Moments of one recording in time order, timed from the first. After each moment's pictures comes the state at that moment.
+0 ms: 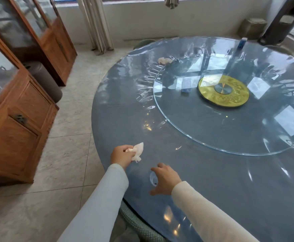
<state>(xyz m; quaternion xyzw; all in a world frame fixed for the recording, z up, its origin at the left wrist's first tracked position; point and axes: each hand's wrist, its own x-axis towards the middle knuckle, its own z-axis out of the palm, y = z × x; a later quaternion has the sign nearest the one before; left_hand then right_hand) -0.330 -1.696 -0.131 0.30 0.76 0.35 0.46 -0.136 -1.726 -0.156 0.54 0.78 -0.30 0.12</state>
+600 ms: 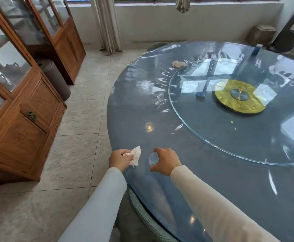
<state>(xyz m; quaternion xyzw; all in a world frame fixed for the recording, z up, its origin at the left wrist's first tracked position) -0.431 -1.698 -0.155 0.33 0.80 0.29 0.41 -0.235 -1.668 -0.136 0.60 0.75 -0.28 0.00</state>
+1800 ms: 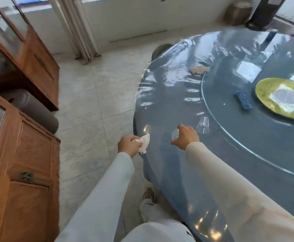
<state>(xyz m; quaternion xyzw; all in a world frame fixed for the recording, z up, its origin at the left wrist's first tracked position) -0.716 -1.331 -0.144 0.45 0.73 0.23 0.46 -0.480 -1.323 -0.144 0.77 0.59 -0.24 -0.03</state>
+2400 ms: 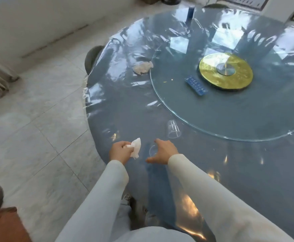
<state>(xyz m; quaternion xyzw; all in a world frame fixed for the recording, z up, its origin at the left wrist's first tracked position) -0.621 -1.175 -0.172 0.56 0.64 0.10 0.51 -0.458 -1.273 -0.178 0.83 0.43 -0.35 -0.06</state>
